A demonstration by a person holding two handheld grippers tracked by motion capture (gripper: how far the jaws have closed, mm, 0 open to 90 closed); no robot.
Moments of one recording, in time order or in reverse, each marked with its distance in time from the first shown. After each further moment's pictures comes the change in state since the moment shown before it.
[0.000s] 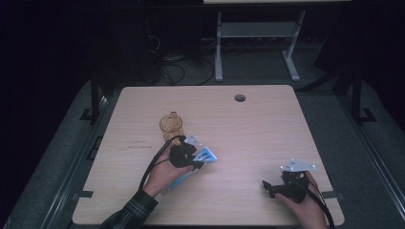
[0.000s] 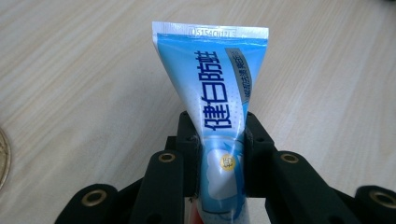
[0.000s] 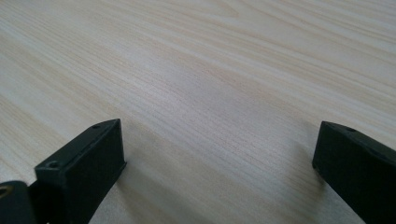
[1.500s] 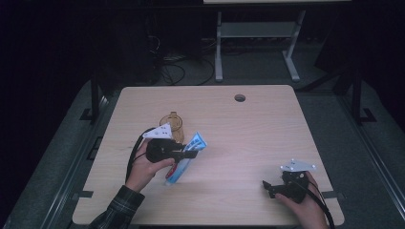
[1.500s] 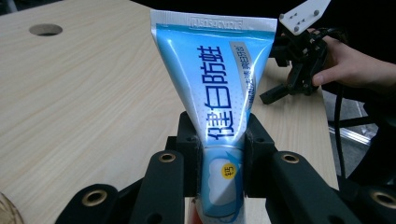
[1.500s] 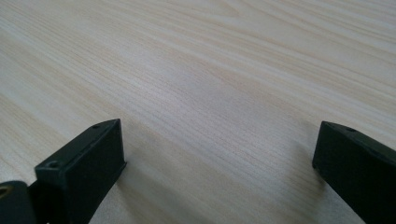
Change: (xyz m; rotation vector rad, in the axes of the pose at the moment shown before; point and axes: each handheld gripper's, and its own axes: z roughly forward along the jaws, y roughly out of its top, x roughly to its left) left arm 0.018 -0.015 -0.066 -0.439 -0.214 0.066; right arm 0.000 0.000 0.000 0.000 0.003 0.001
